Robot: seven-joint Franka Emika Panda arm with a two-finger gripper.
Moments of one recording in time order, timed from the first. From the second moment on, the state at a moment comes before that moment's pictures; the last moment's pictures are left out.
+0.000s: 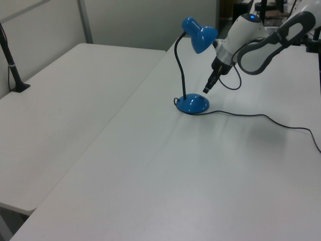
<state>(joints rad) -0.06 0.27 0.00 -2.10 0.03 2.84 -0.12</state>
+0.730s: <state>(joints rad) -0.05 0.31 0.01 -2.06 0.03 2.84 -0.09</state>
